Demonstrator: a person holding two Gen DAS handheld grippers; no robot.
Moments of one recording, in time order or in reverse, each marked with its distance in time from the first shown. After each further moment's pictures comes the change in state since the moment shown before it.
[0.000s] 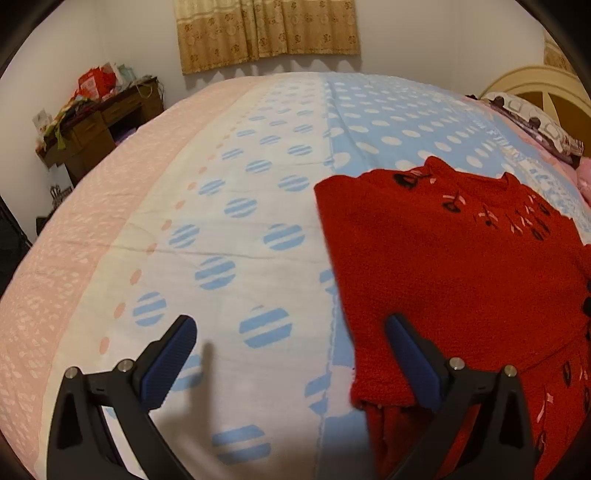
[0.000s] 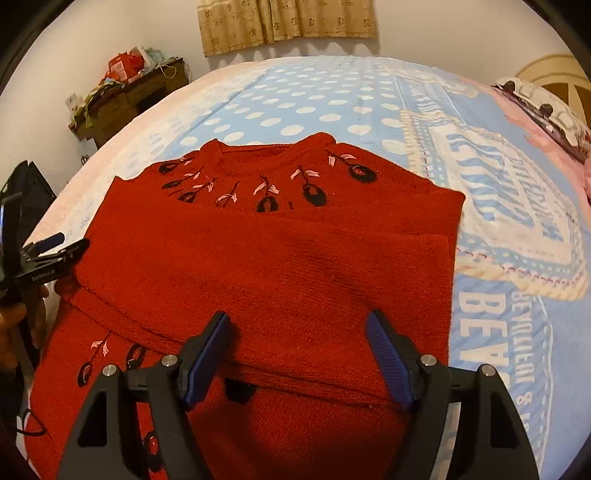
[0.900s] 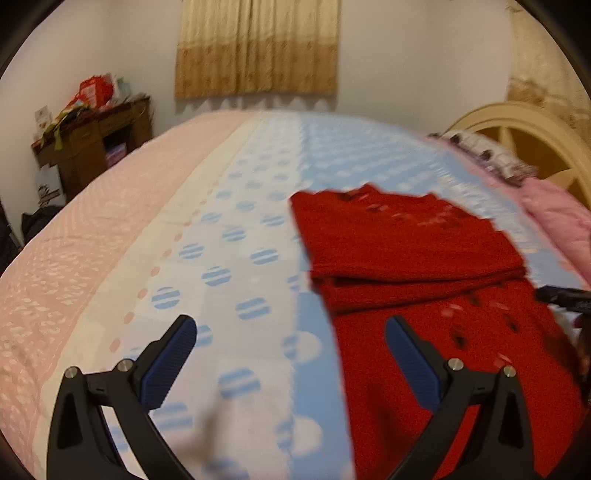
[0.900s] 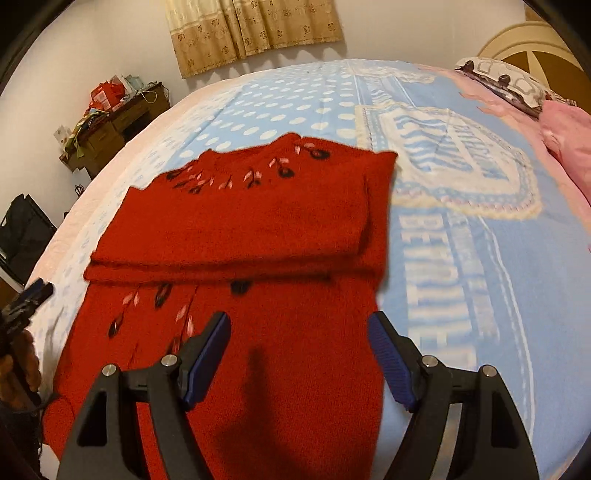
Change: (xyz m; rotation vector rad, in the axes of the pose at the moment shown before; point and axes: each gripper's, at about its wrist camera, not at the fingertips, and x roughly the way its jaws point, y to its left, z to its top) left arm -0.131 0.026 -0.079 -0.016 -0.174 -0.177; right arm -0.076 0.000 -0.070 0.096 -0.028 -0.035
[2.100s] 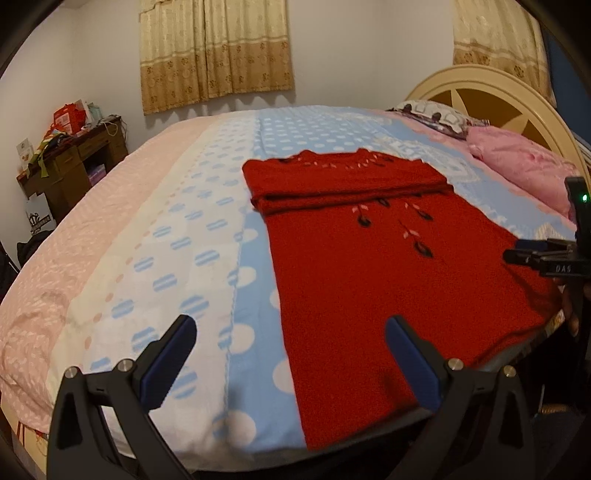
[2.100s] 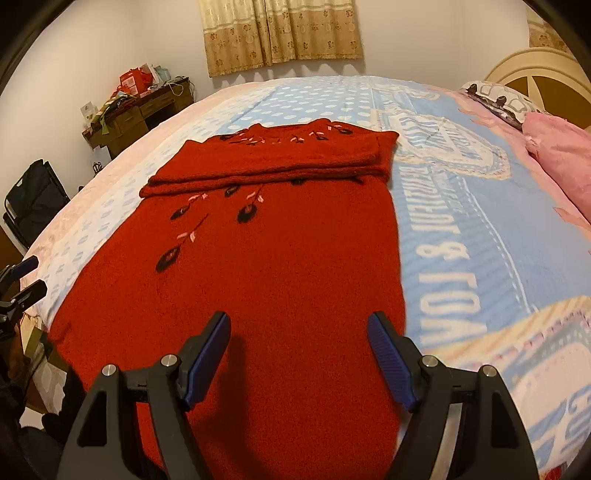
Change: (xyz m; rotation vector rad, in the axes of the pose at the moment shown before) left arm -0.093 -0.047 -0.091 0.156 0.045 -0.032; right arm -0.078 0.036 -0.118 -0.091 -0.062 -0.007
